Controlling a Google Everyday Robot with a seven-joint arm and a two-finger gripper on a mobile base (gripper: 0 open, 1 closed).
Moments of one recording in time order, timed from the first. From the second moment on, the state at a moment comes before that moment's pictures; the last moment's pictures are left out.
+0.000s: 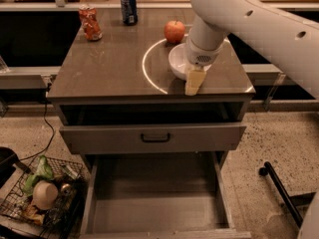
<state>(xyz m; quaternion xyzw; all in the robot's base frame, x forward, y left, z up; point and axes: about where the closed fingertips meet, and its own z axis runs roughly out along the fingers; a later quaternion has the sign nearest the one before) 0.658 -0.101 0.841 -0.69 0.70 -0.07 0.17</state>
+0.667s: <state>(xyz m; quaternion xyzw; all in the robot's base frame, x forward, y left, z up) 0.661 -0.110 0.854 -0.69 0.70 -0.08 0.17</state>
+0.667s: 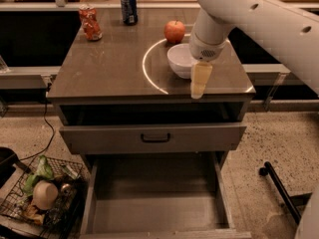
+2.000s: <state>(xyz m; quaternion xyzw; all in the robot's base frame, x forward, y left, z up) 0.662 -0.109 0.849 -0.69 0.70 -0.08 0.17</state>
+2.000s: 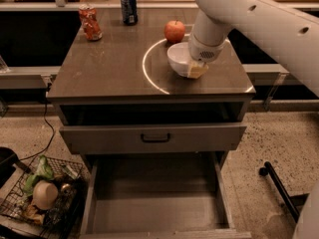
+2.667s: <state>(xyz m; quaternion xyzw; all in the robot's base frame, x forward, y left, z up) 0.662 -0.108 0.847 -0.69 0.70 -0.08 0.16</state>
